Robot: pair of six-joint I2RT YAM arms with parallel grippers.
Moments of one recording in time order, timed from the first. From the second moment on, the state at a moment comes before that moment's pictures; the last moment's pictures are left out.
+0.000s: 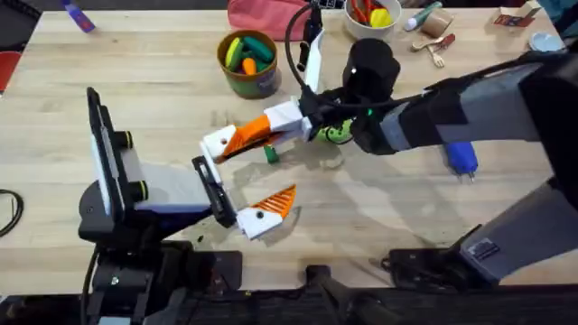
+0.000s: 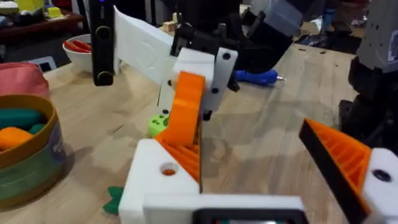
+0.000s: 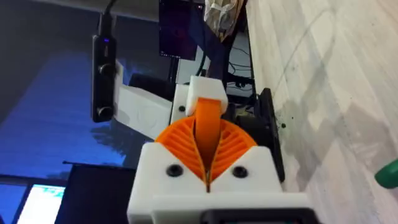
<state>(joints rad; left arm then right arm) -0.04 0.00 0.01 -0.10 1.06 0.03 0.57 1.86 0.75 1.07 -1.31 1.31</state>
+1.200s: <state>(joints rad) -0.03 0.00 0.01 -0.10 1.04 0.03 0.58 1.87 0.77 1.05 -1.30 1.29</state>
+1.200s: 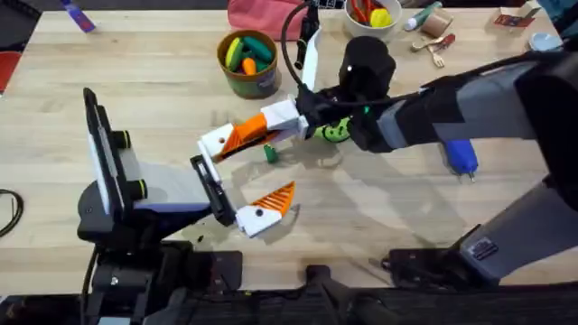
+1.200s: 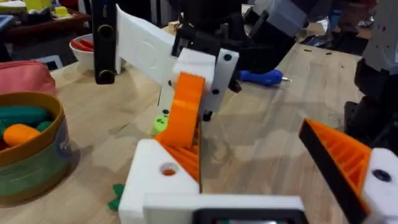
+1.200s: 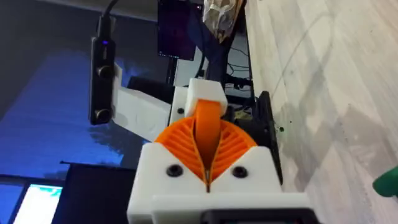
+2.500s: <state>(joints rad) -0.04 0.00 0.01 -0.10 1.06 0.03 0.58 1.83 0.77 0.84 -1.28 1.18</state>
